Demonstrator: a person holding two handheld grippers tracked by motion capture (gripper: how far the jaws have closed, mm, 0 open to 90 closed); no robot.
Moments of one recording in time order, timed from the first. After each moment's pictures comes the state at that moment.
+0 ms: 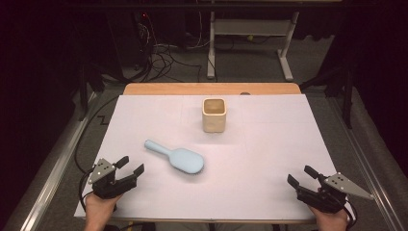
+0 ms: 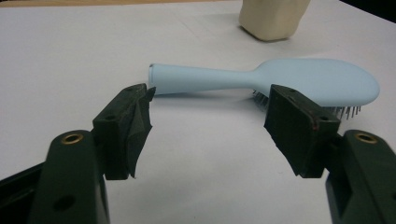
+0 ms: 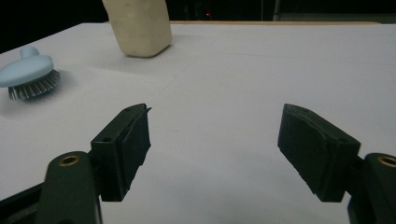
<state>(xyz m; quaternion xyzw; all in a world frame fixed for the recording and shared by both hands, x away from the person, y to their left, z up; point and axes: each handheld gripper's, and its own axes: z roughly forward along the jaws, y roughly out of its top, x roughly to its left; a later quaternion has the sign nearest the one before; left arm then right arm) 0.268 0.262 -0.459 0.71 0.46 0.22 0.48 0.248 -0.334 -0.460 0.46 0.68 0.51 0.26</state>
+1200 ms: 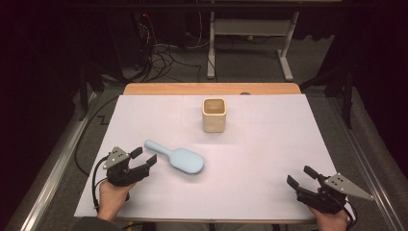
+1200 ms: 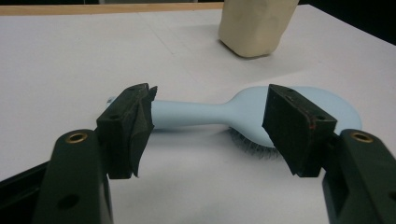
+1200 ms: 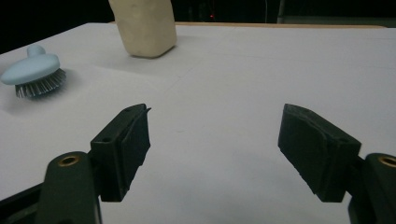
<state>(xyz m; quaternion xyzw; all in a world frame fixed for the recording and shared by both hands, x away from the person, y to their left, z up) 0.299 0.230 -0.447 0.72 0.45 0.20 0.49 0.246 -0.334 -0.460 0.45 0.69 0.51 0.26</state>
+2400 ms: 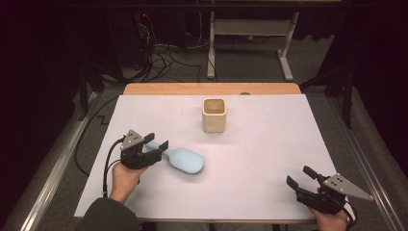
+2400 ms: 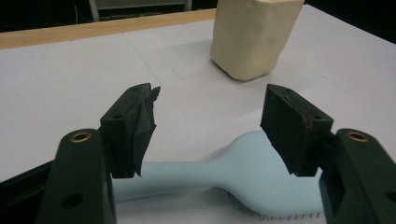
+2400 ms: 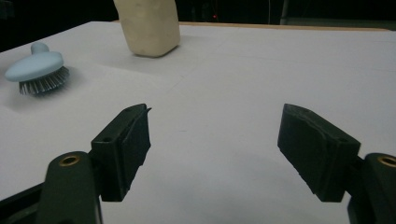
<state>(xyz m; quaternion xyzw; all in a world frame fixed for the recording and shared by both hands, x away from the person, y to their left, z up) 0.339 0.201 -0.425 0.73 0.43 0.20 0.48 0.246 -0.333 -0.460 0.44 0.69 0.51 0.27</state>
